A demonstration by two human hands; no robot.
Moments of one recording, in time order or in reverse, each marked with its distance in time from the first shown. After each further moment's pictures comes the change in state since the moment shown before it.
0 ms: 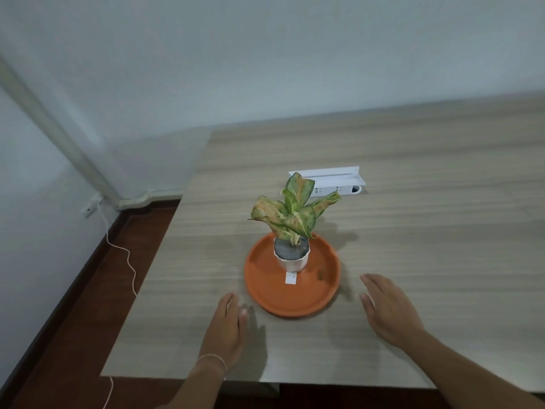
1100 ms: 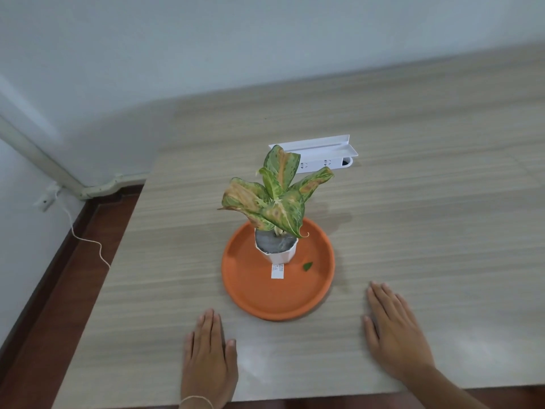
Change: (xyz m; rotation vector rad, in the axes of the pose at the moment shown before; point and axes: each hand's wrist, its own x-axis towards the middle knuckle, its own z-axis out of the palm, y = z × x) left_hand 0.010 -0.069 0.091 0.370 0.099 0.017; right_hand -0.041 0.025 0.076 -0.094 -0.019 0.117
